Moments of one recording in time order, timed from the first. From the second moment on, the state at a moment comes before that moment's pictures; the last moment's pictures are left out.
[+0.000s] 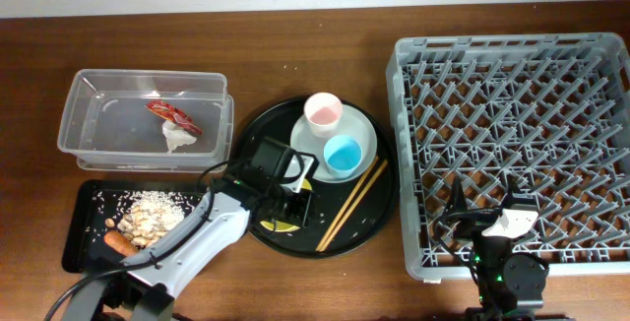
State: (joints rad) left arm -0.53 1.53 0.82 -0.47 0.40 -0.24; right arm -0.03 0.01 0.01 -0.07 0.05 0.11
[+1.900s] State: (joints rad) left arm -0.65 1.78 1.21 -0.46 -0.08 -0.35; right arm -0.03 0.01 0.01 -0.07 0.05 0.11
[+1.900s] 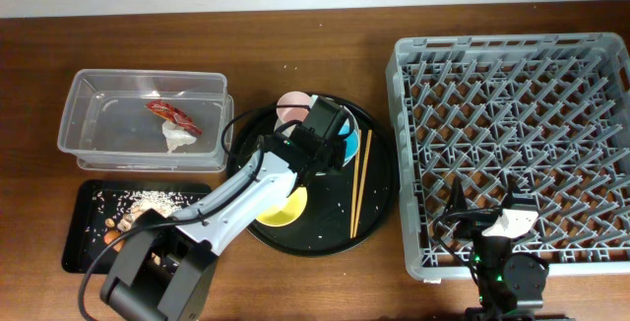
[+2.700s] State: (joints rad) left arm -0.63 1.67 1.21 -0.49 0.02 -0.36; right arm -0.03 0.01 0.01 -0.07 0.05 0.11
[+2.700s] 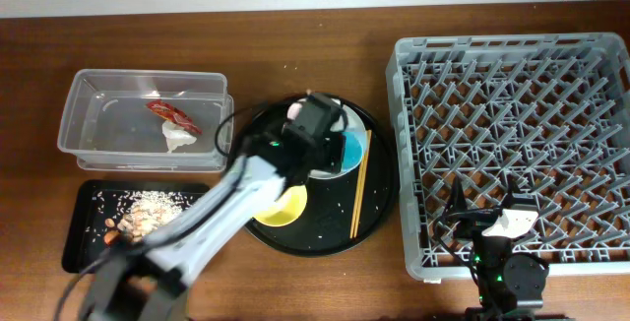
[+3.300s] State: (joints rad) left arm -0.18 1.45 1.24 -0.56 1.12 -0.32; right arm -0.03 0.37 0.90 -0.90 -0.56 0.26
